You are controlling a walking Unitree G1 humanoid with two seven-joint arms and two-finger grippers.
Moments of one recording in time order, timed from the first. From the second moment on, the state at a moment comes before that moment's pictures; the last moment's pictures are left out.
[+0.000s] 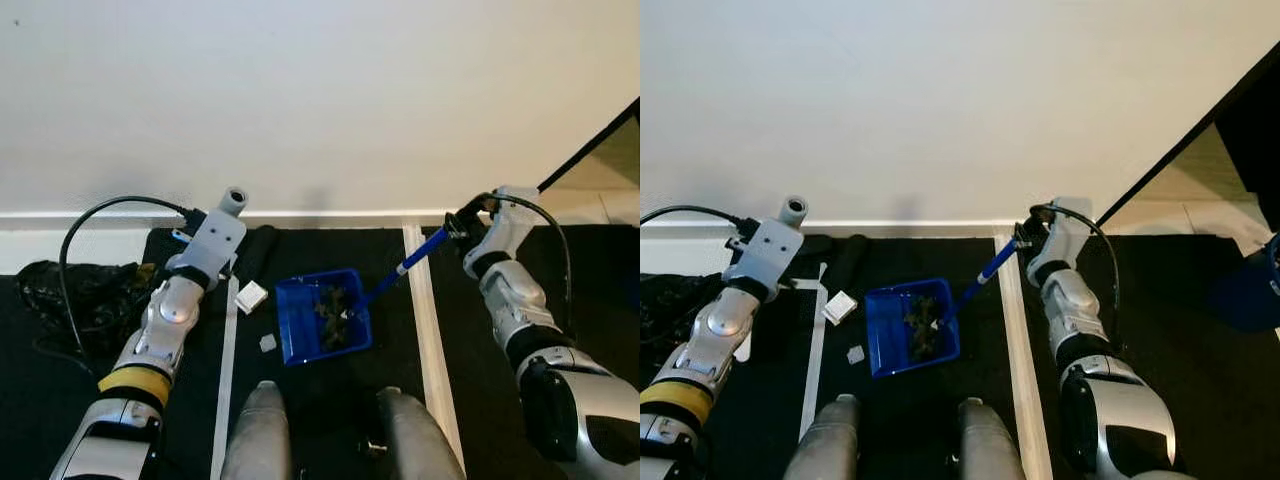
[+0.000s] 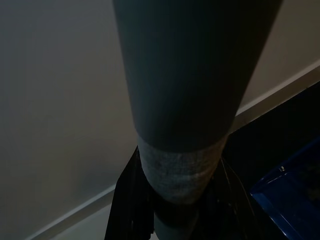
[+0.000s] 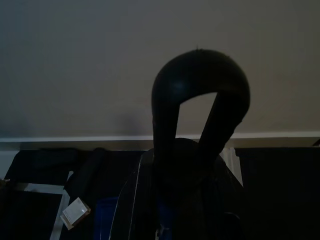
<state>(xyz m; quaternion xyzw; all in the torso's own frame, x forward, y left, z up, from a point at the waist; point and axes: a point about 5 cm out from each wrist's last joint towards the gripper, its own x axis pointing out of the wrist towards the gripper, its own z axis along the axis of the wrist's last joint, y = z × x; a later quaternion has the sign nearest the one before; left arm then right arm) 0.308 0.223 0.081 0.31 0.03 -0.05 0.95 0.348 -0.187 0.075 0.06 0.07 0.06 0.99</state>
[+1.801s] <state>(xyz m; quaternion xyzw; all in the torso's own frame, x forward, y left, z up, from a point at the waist) 0.317 0.197 0.086 0.25 0.02 -0.04 0.97 0.344 -0.098 0.080 0.02 0.04 0.14 0.99</state>
